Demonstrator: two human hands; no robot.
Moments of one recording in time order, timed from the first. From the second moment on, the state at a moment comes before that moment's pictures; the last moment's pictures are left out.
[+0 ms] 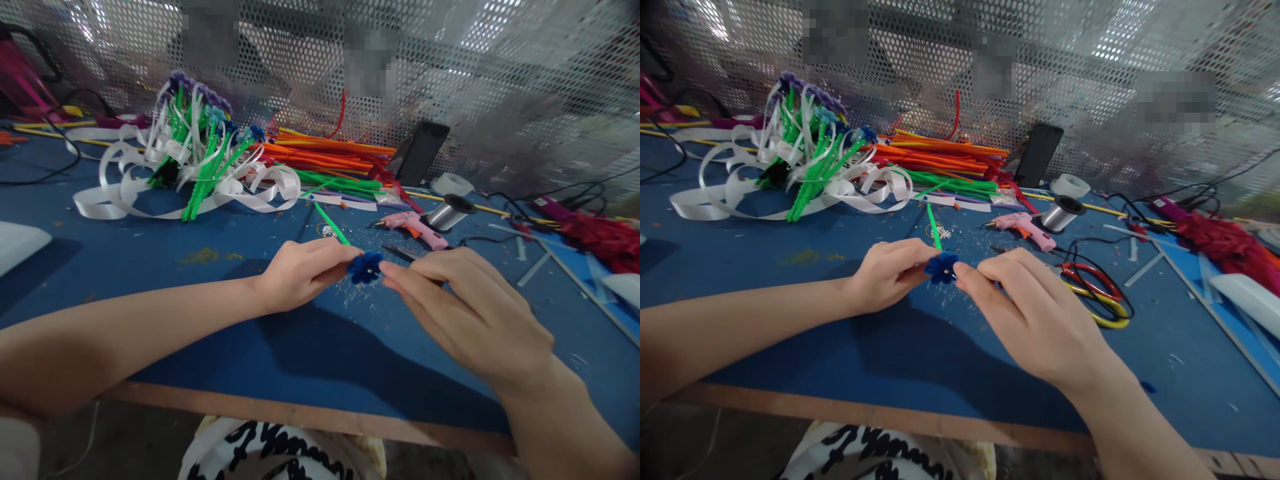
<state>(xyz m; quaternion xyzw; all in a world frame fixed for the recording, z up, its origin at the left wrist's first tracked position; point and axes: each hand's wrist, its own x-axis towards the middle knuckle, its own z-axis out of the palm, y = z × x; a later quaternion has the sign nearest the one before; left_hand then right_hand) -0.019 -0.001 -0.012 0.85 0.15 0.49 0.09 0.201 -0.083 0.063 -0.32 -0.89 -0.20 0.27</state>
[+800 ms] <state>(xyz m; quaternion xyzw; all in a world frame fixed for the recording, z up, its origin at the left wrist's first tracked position) -0.019 0.000 -0.013 0.86 0.15 0.49 0.08 0.196 -0.072 0.042 -0.34 -0.71 0.27 0.55</state>
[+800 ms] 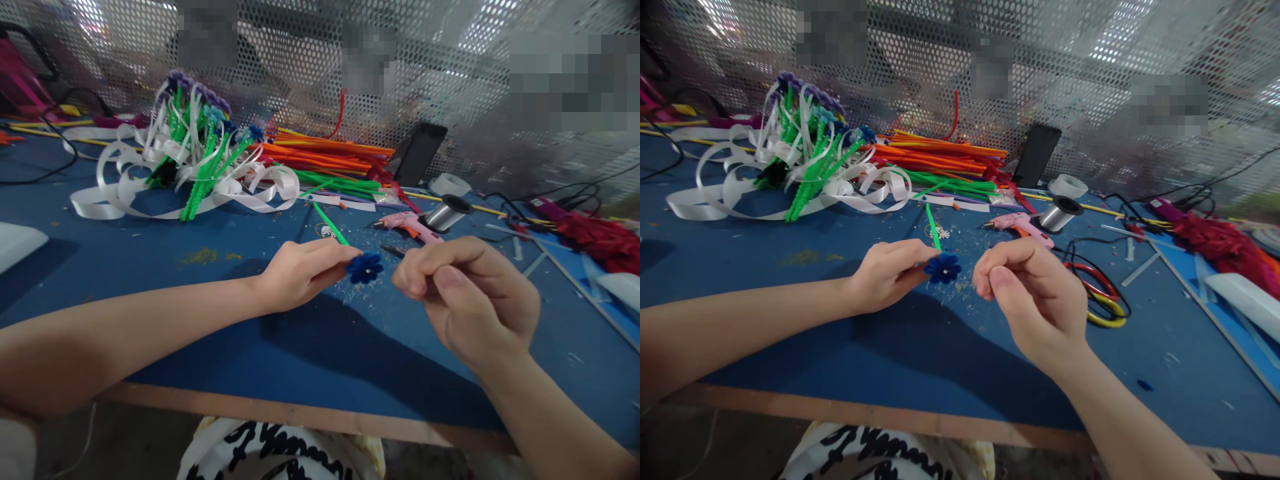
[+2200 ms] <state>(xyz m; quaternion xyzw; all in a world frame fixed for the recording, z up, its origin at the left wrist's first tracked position) -0.019 -0.001 -0.009 0.85 0.14 0.50 0.11 0.191 -0.079 0.054 -0.36 -0.83 -0.20 0.39</state>
